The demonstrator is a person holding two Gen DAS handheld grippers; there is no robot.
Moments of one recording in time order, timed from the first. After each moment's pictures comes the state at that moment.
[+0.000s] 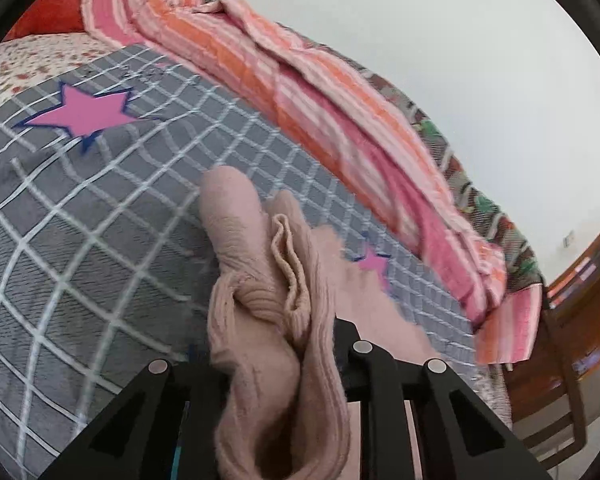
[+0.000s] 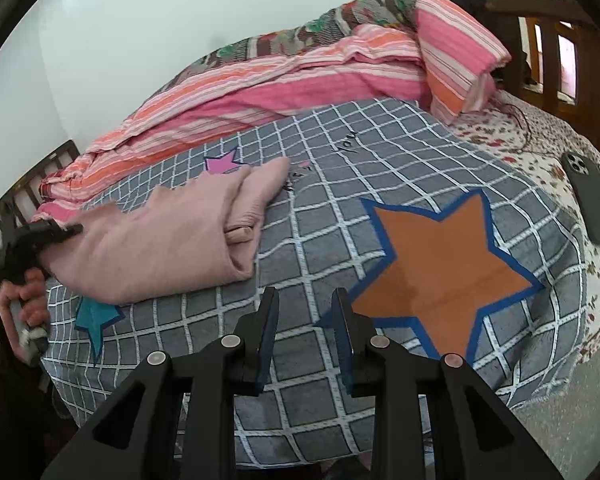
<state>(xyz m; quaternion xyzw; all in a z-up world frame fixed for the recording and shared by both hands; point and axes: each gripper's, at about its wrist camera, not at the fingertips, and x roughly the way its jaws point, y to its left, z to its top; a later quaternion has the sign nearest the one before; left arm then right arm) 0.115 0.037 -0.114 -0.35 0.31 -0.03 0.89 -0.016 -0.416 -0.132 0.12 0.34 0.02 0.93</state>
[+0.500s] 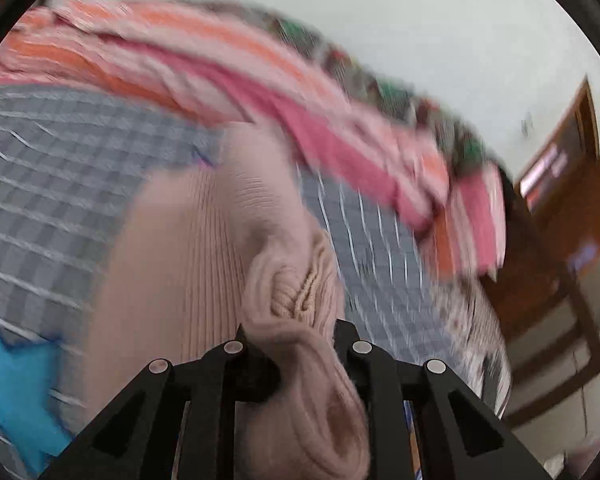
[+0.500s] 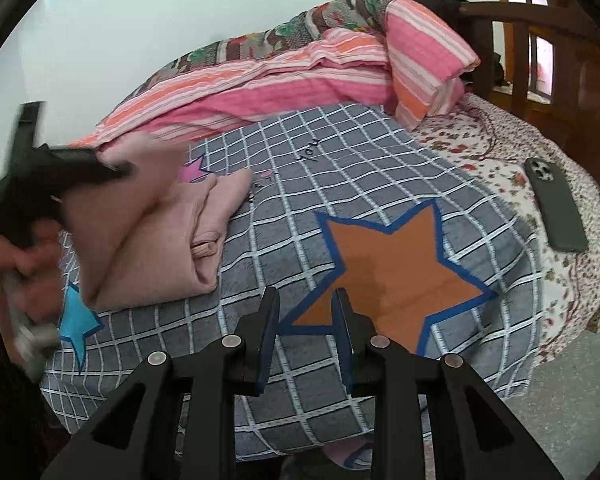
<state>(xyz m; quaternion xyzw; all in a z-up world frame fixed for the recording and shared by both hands) 0.153 -0.189 -0.096 -0.21 0.39 -0.15 0.88 -0.022 -0.435 -0.111 0.10 0.35 -0.03 0.93</state>
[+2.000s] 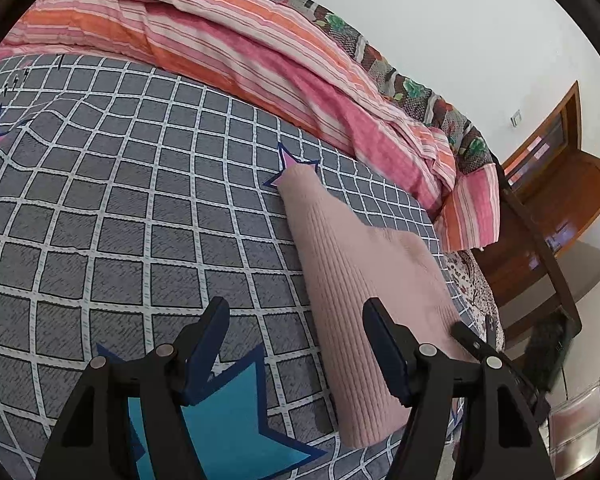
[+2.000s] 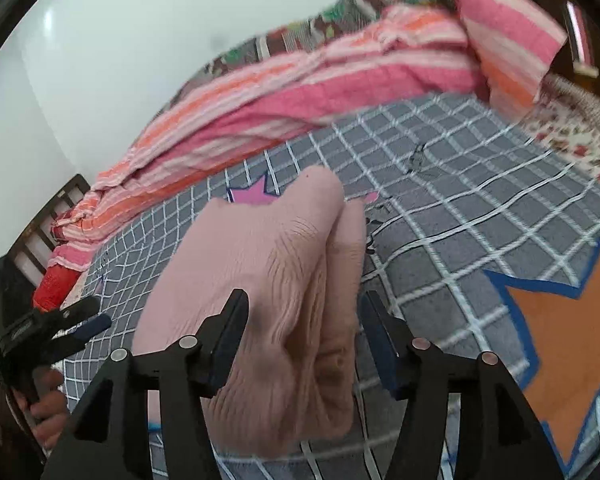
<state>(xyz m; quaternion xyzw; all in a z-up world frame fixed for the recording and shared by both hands) 0.155 -0.005 -0.112 -0.23 0.41 -0.20 0.86 0.116 -0.360 -0.127 0.19 0.35 0.06 0.92</state>
